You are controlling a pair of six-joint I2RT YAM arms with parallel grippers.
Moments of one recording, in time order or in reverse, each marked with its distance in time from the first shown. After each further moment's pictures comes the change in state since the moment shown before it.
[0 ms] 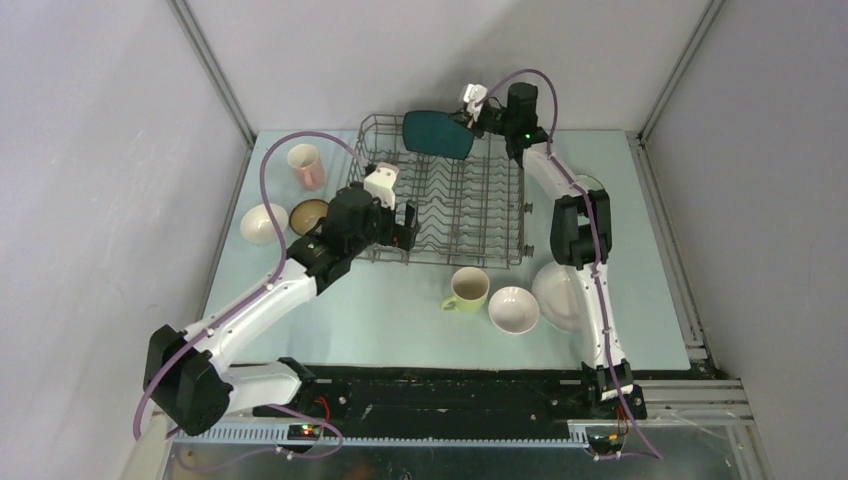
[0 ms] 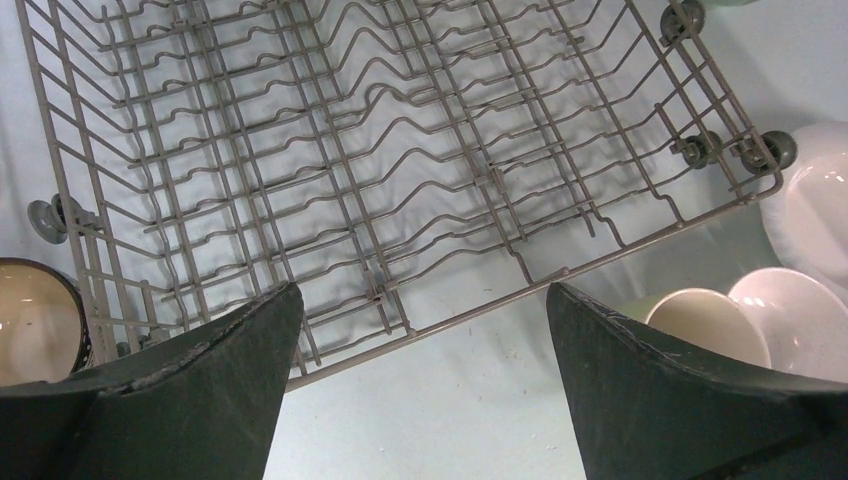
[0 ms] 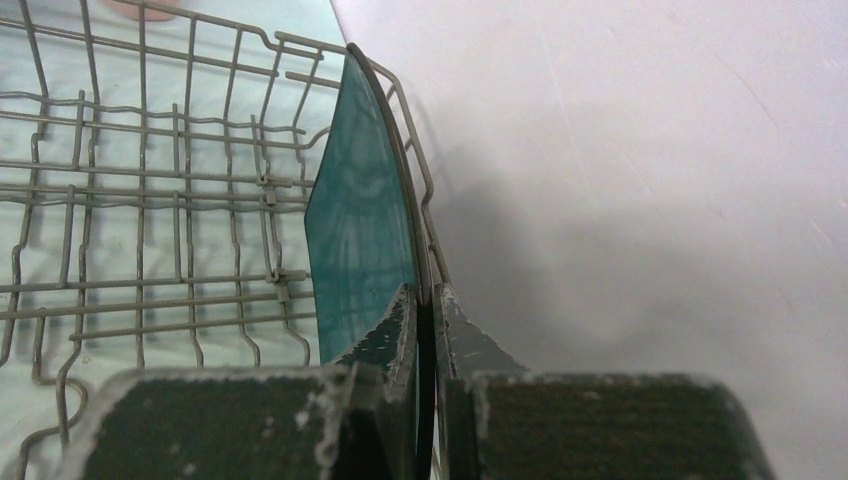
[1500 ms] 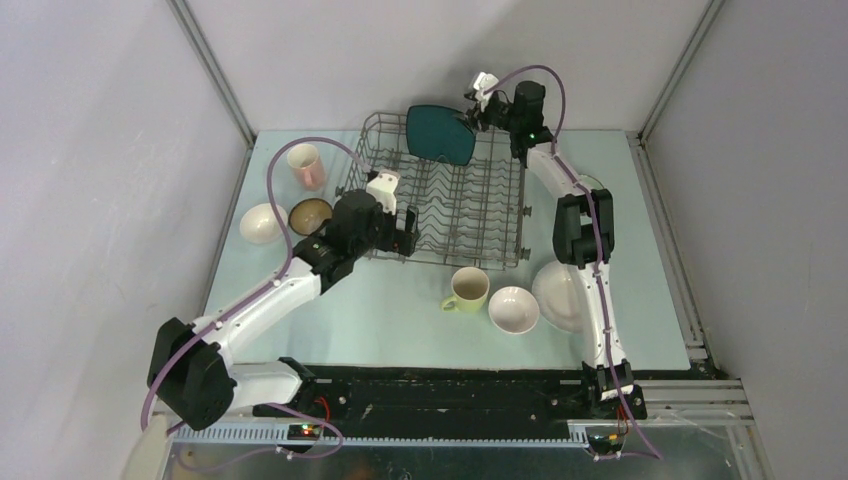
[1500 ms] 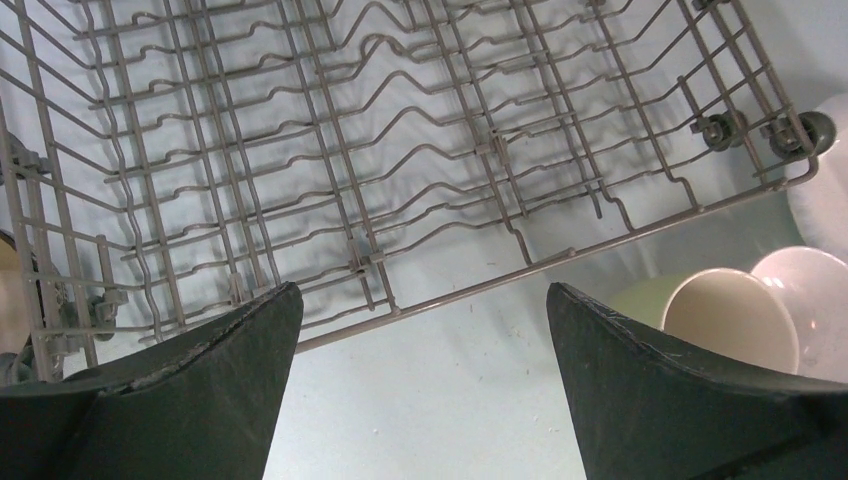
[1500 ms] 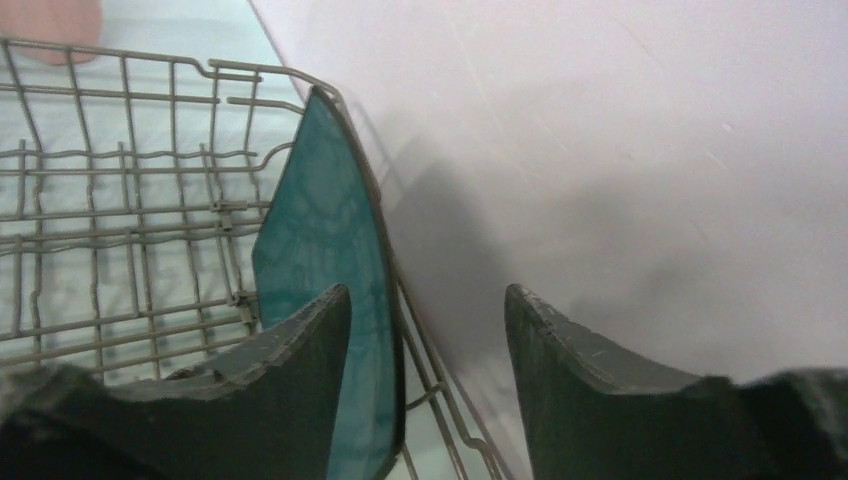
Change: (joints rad) left arm 0.013 0.031 -0.031 -0.005 0.017 -0.029; right arm -0.009 0.005 -0.008 0.092 0.090 0.133
